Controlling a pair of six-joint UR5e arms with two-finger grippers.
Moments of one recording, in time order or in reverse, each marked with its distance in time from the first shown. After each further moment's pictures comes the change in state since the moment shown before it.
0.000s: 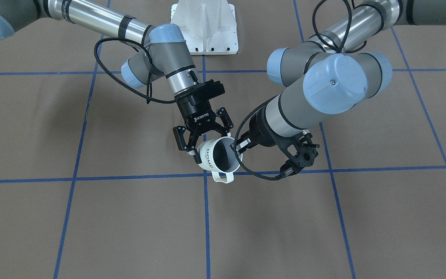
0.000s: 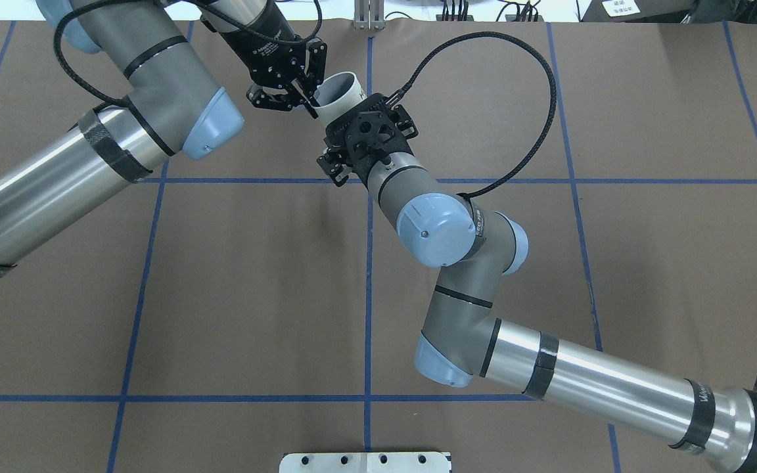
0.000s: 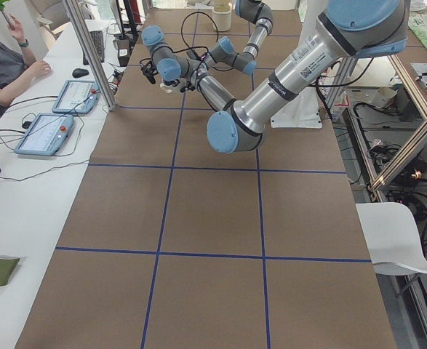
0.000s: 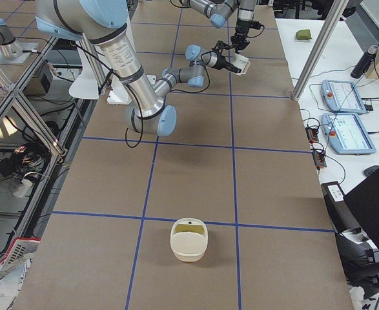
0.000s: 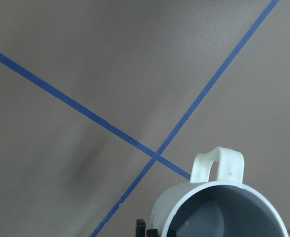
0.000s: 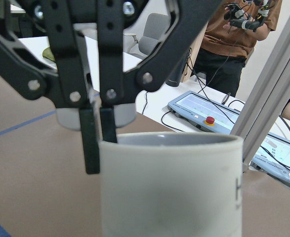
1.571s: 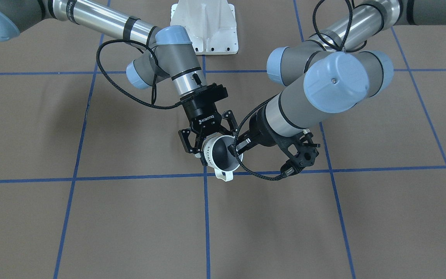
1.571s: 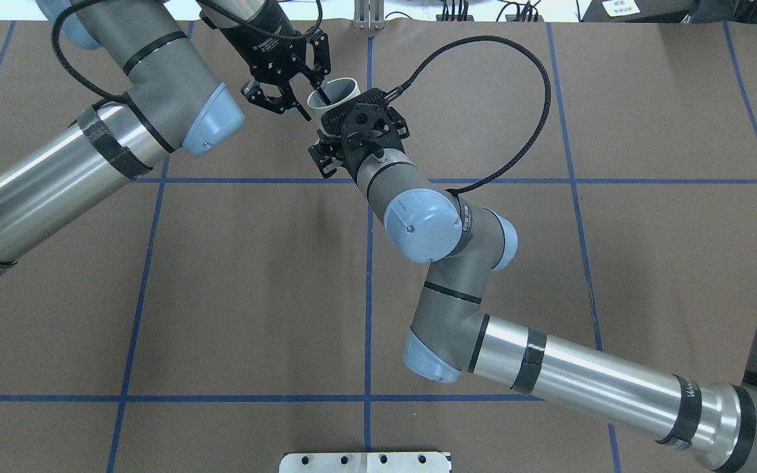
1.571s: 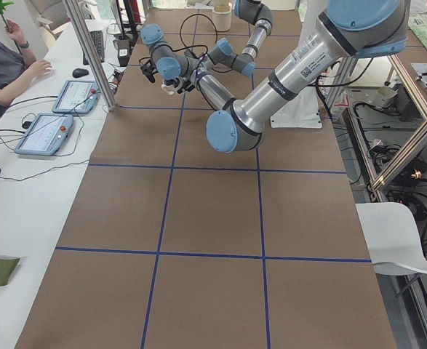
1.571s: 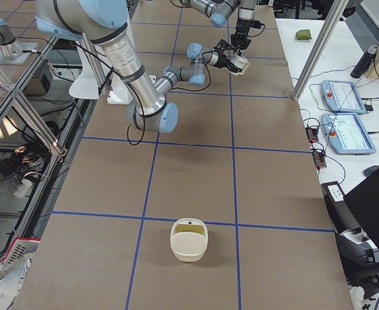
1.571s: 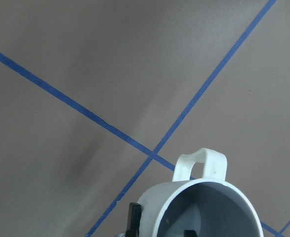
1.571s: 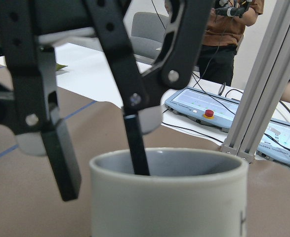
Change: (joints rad) left arm -0.004 -0.005 -0.002 0.009 -0.001 -0.005; right arm 0.002 0.043 -0.044 -0.010 -0.001 0.134
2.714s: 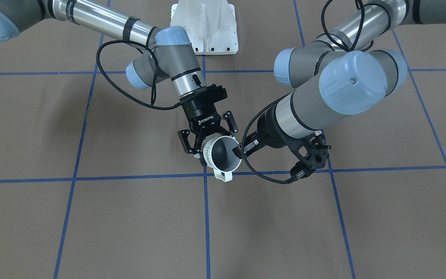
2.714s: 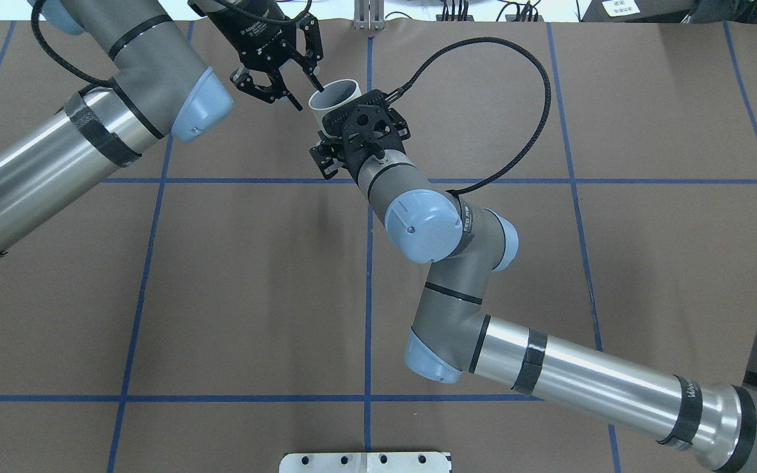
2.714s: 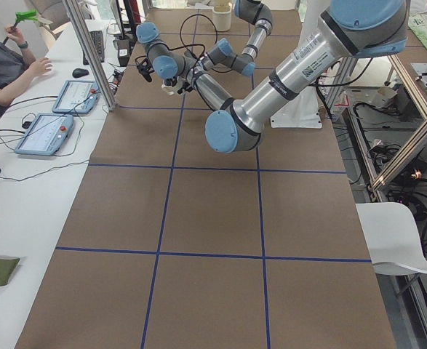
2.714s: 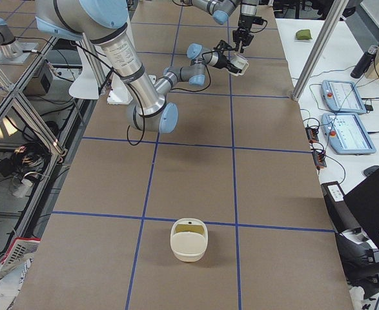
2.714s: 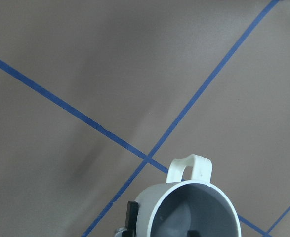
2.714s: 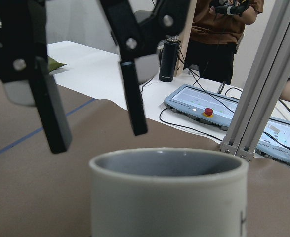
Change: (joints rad) left arm -0.028 0.001 0.001 0.000 -0.035 0.000; right arm -0.001 -0.003 -0.002 0.000 0.000 0.000
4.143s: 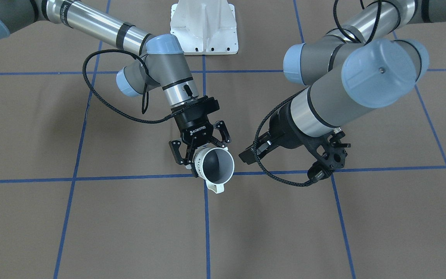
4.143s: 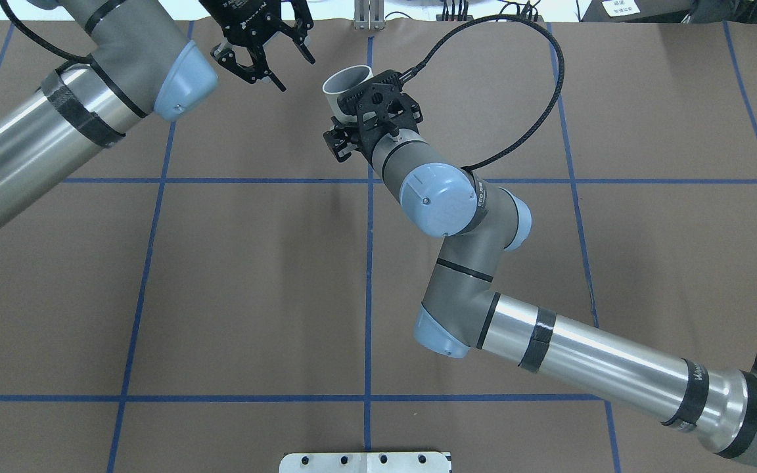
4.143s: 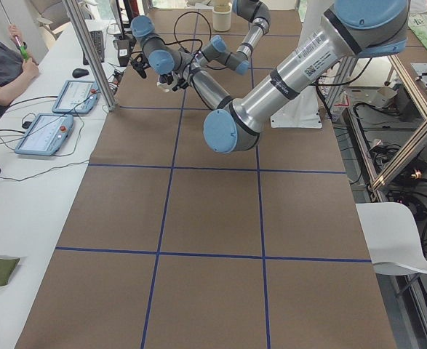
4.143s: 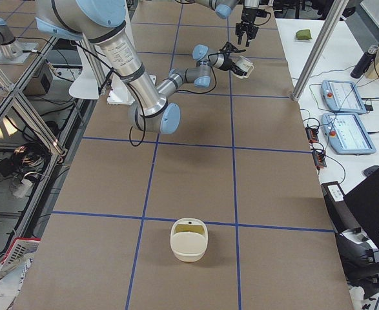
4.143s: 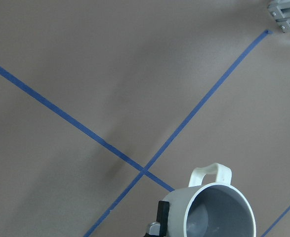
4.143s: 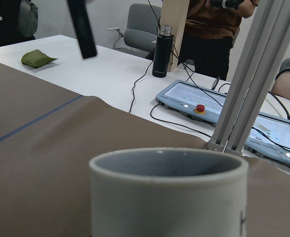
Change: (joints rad) left arm -0.038 -0.003 -0.025 0.022 -0.004 -0.001; right arm 0.049 -0.002 -0.018 0.001 0.062 0.000
